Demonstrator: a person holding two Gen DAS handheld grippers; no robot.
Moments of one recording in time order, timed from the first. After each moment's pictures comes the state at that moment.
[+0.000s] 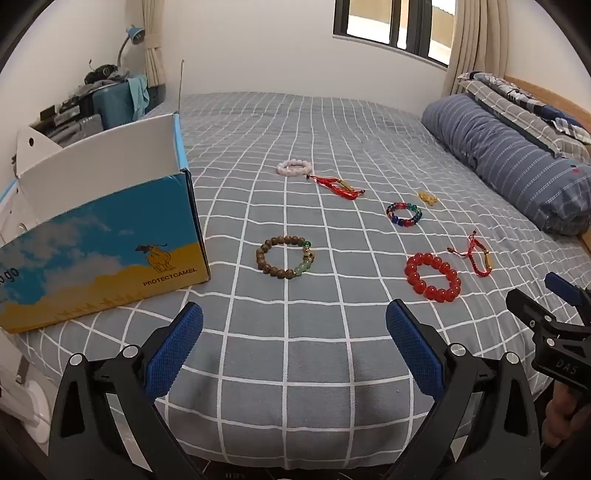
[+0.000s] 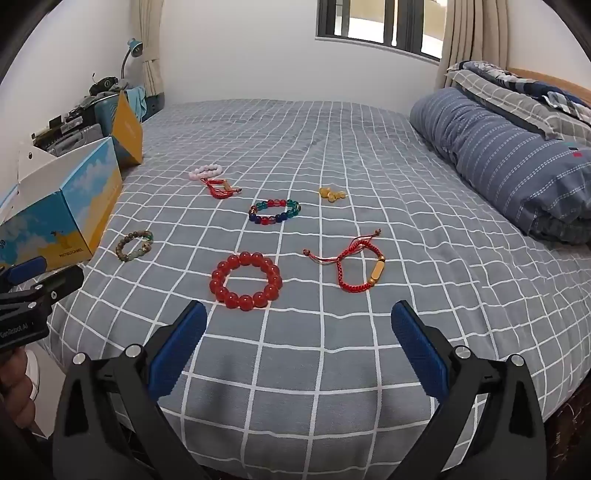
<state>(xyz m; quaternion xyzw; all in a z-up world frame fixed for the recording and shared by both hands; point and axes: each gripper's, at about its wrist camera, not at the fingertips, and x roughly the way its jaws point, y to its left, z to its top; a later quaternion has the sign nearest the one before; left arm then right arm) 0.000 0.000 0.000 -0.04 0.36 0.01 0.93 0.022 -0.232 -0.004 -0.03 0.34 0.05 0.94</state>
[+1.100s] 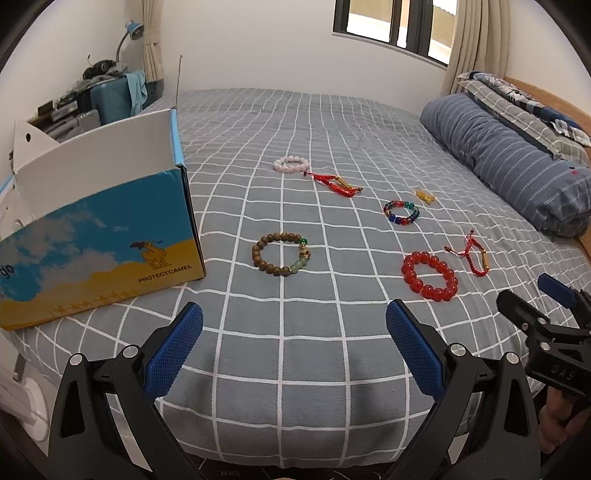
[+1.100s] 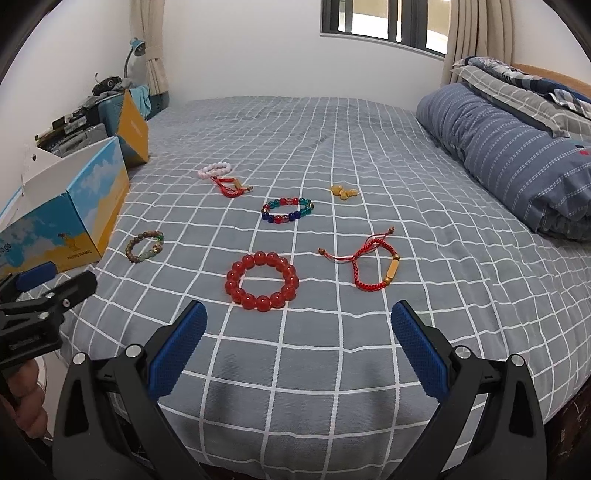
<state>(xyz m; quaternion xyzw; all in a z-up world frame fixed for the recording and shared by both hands) 0.000 -0.001 -0.002 -0.04 0.36 0.01 0.93 0.023 -0.217 0.000 -0.03 0.35 0.06 0.93</state>
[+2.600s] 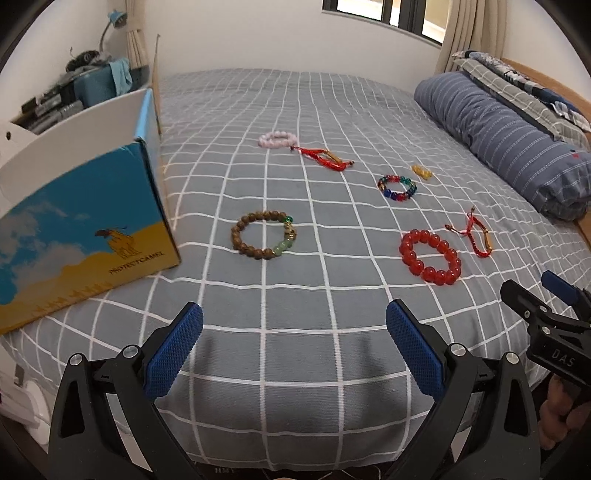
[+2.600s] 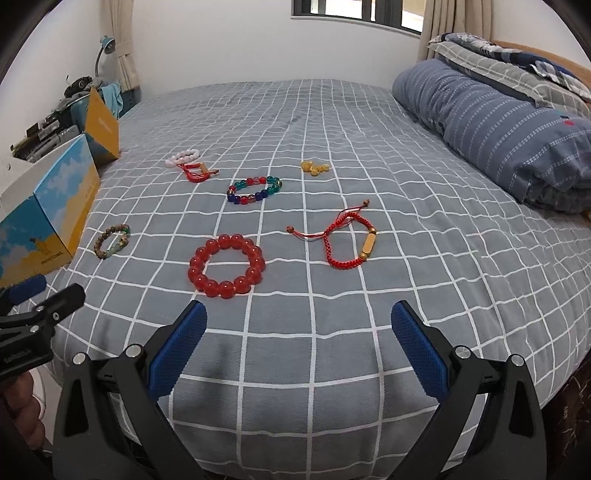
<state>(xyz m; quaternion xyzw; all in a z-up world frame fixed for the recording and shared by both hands) 0.021 -0.011 -0.022 -0.03 0.40 -0.01 0.91 0.033 -0.235 -0.017 0.00 0.38 0.02 0.93</state>
